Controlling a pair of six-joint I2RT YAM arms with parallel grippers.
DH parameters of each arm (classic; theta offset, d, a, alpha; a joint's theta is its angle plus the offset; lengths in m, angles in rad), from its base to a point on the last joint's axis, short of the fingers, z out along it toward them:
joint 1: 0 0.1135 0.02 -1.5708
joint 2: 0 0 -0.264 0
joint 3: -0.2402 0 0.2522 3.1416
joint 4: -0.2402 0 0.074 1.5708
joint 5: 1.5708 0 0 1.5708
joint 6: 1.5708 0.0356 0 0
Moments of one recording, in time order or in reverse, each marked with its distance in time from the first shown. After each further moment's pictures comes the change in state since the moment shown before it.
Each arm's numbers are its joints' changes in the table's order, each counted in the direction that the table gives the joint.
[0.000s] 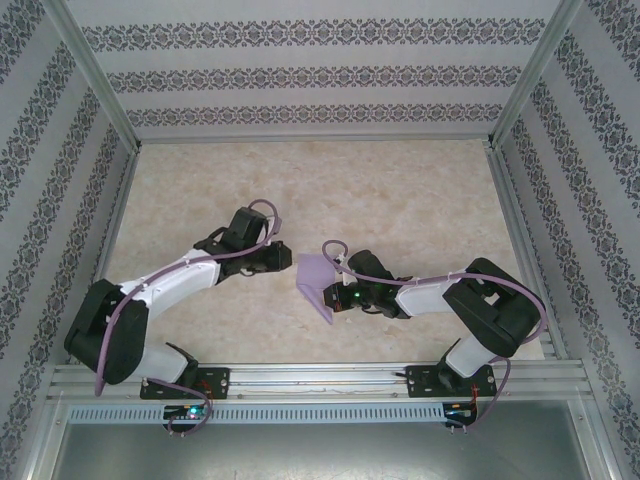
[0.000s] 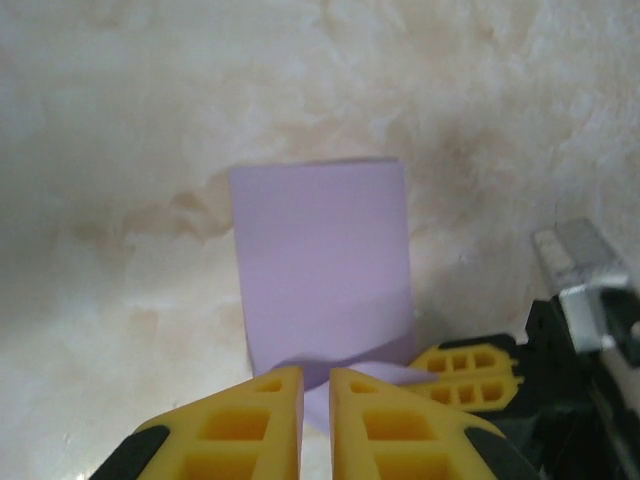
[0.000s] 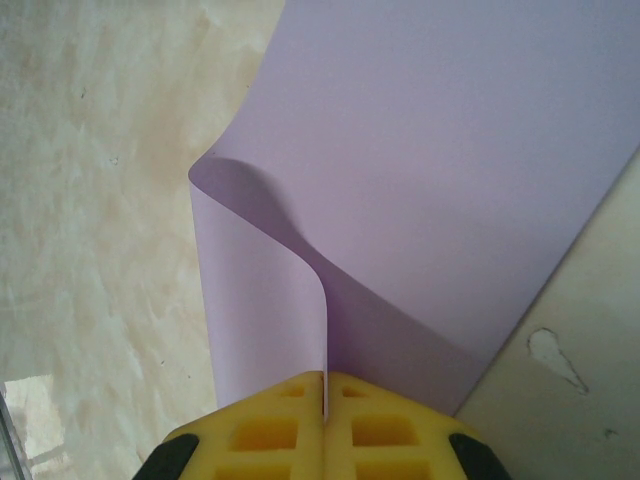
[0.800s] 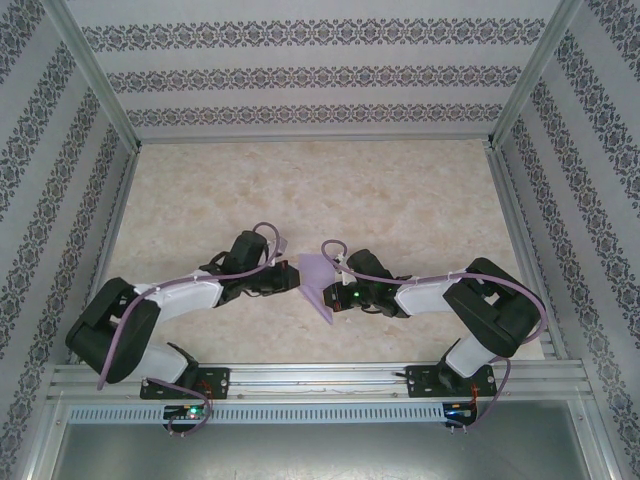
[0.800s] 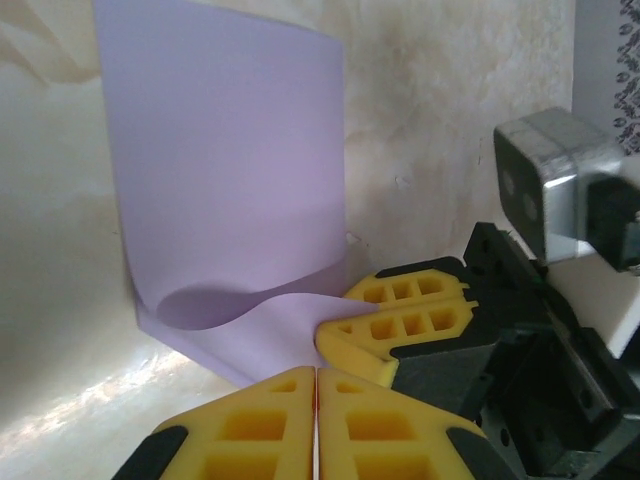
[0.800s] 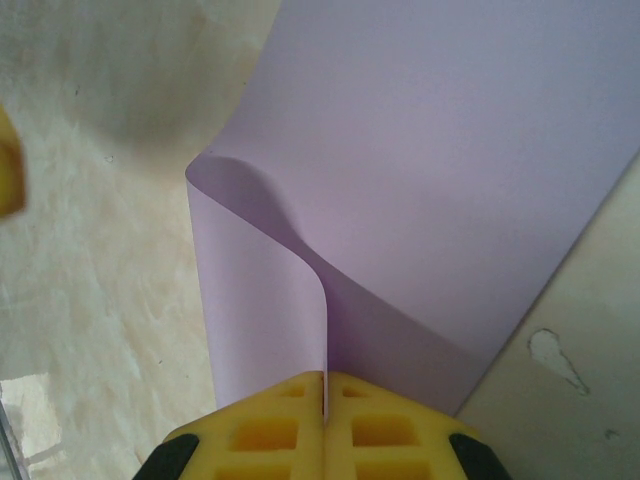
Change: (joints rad) left arm -0.064 0.045 0.211 0.366 0.186 -0.214; right arm 0.004 0.000 -0.013 -0.029 0.003 -0.007
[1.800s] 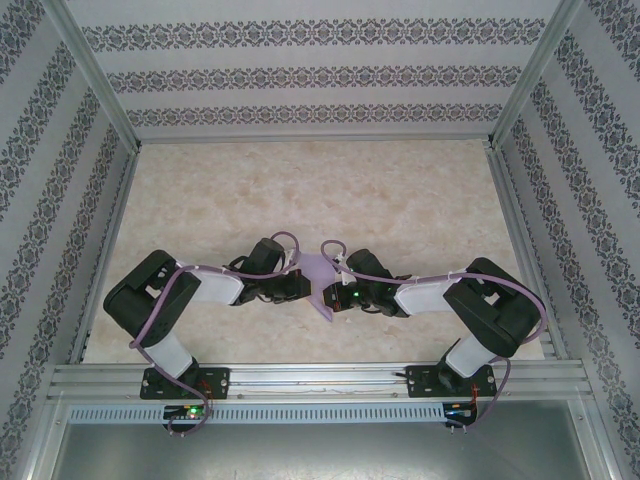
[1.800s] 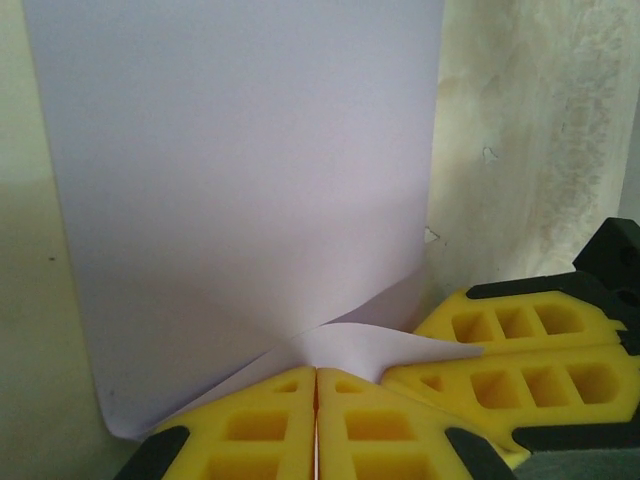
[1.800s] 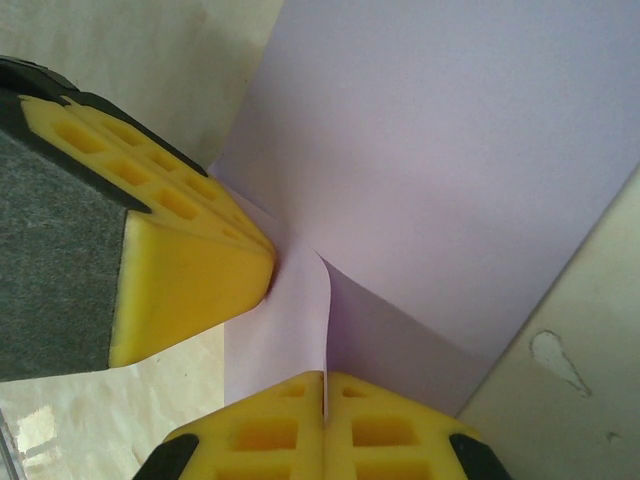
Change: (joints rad) left arm -0.056 0.241 -0.024 0.151 0.009 -0.035; right arm 0.000 -0.001 -0.006 -0.015 0.000 -0.011
